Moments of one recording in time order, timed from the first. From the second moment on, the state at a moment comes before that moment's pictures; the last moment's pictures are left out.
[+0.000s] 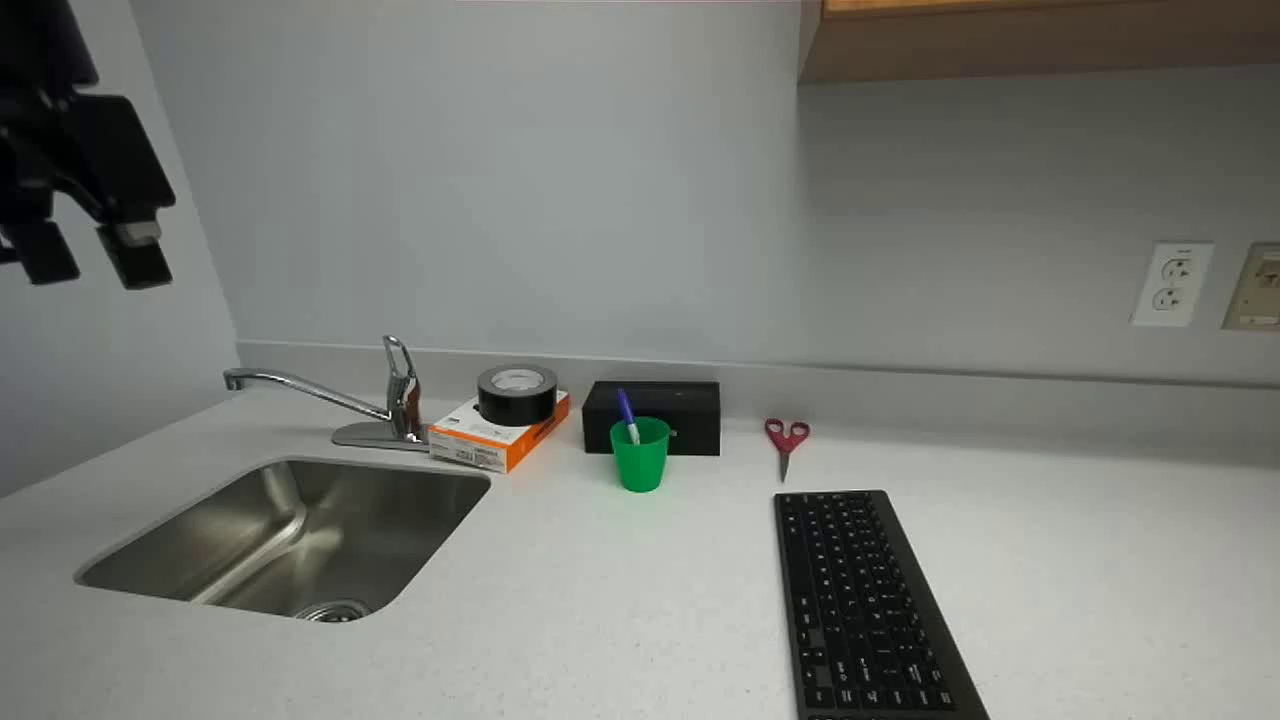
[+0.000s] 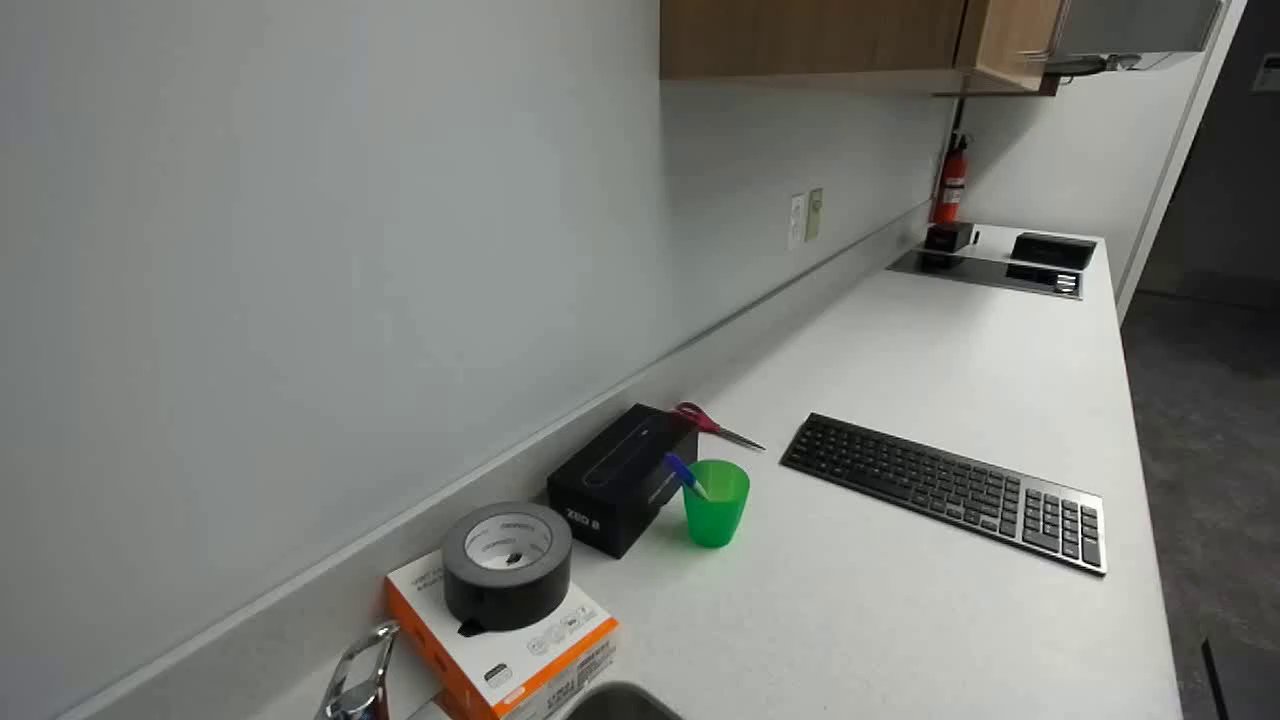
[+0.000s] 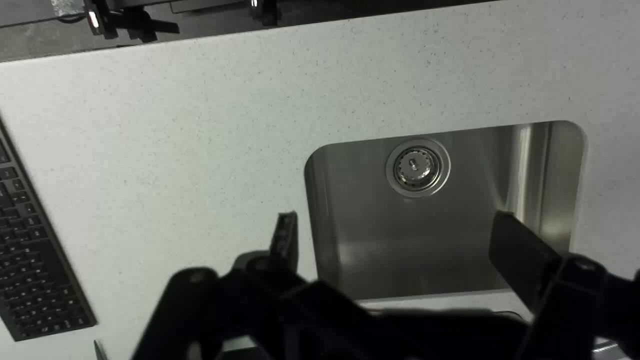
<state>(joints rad) 0.10 -0.56 0.34 -2.43 0.14 1.93 0.49</state>
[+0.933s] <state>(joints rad) 0.02 -0.46 0.15 -2.44 0.03 2.13 0.35</state>
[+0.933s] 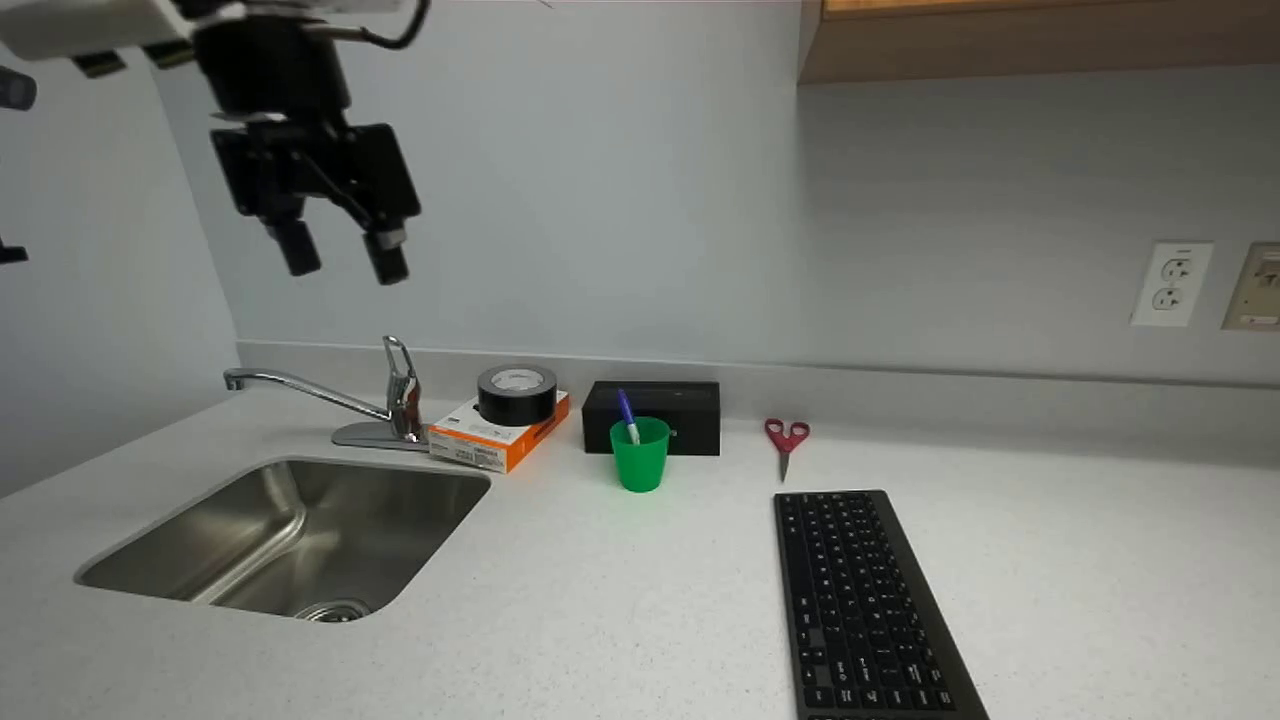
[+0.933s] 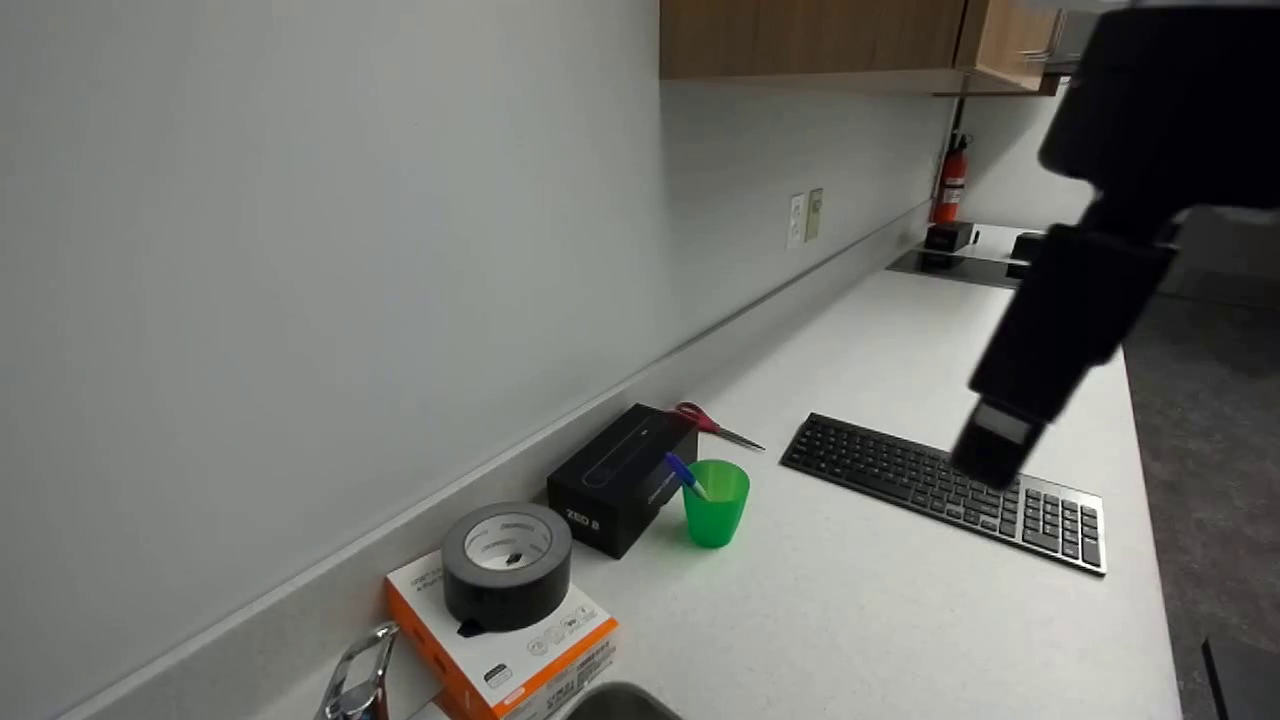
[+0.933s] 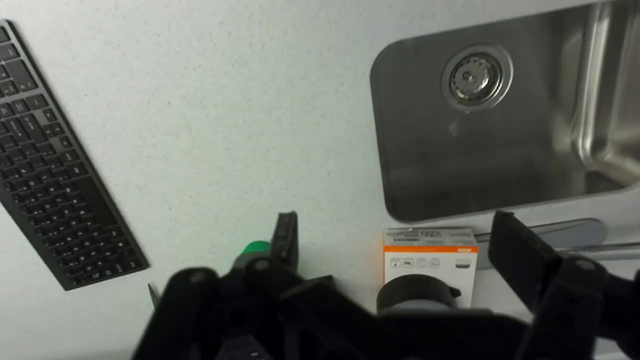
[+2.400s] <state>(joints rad) -0.11 -0.09 0.01 -2.35 -0.13 2.53 0.38</state>
